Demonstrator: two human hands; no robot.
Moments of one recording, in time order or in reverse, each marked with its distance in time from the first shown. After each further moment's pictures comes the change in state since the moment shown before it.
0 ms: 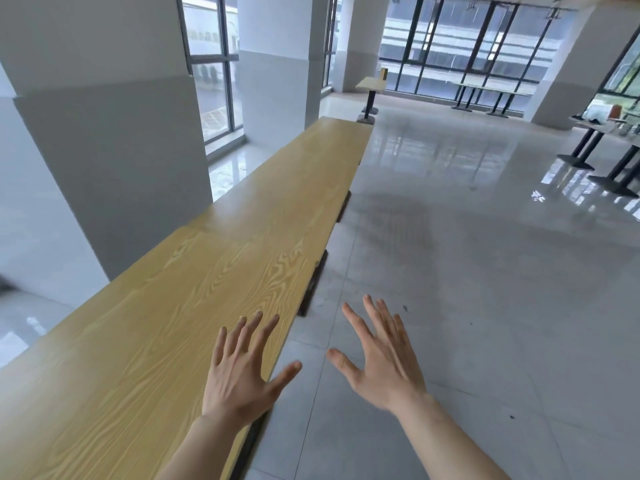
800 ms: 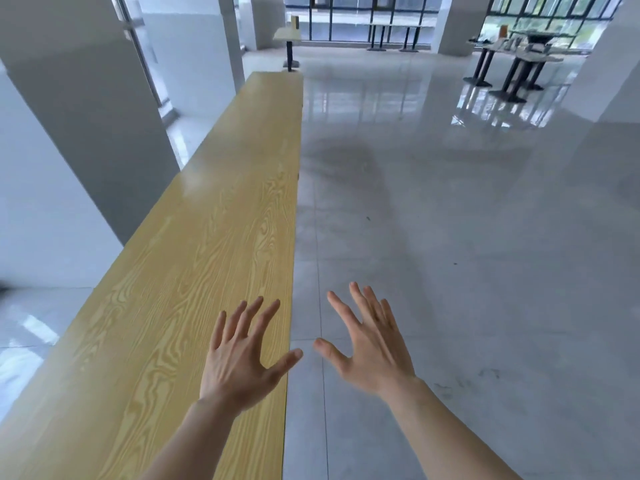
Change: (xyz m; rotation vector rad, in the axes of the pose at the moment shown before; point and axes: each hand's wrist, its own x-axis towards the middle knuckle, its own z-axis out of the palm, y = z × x) left_hand -0.410 -0.121 -0.145 0.015 -0.158 0.294; right_hand -0.418 -0.300 0.083 0.123 0.055 0.227
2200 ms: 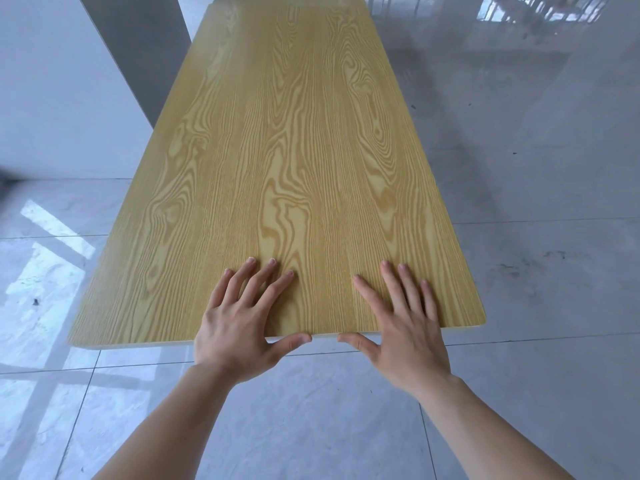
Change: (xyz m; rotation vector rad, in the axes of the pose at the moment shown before) left_hand -0.226 -0.360 0.093 0.156 -0.142 0.149; right_hand -0.111 -0.215 0.377 -0.226 -0.023 0.085
